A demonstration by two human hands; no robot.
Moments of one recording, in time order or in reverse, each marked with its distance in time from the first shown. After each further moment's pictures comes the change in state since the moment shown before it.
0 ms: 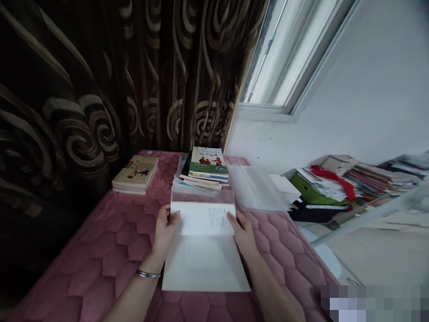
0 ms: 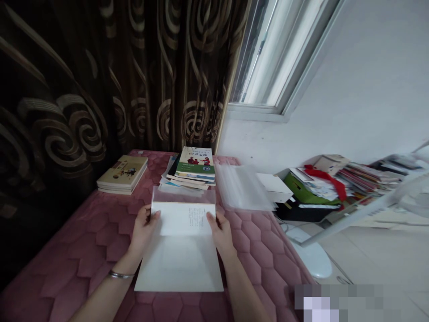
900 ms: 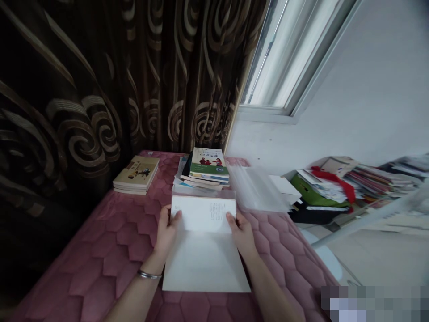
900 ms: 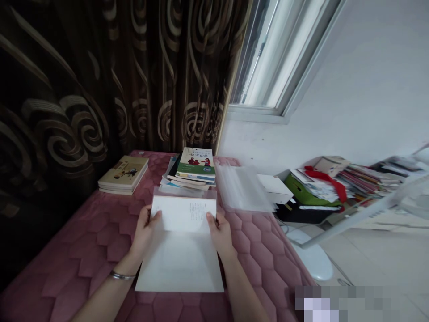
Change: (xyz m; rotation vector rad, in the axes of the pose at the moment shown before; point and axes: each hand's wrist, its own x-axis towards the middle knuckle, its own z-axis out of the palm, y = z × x) left_hand -0.007 0.006 0.003 -0.044 -0.016 -0.058; right_hand 0.002 0.000 0.003 -0.116 0.040 -0.061
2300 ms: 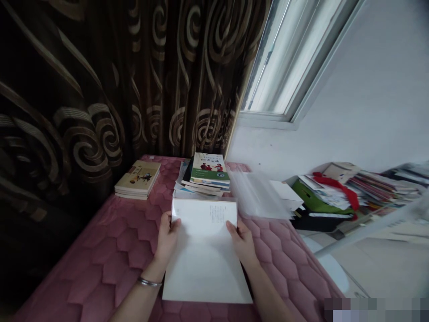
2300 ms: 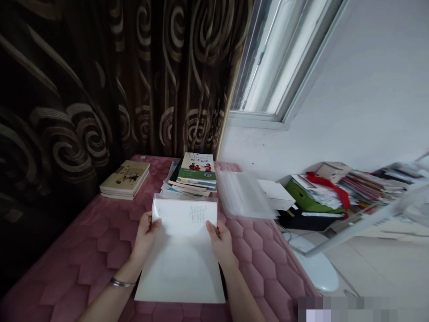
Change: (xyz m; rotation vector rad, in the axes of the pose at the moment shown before) left_hand 0.006 -0.014 -0.002 -0.041 0.027 0.076; right_hand -0.003 0.001 0.001 0.069 -0.051 -0.006
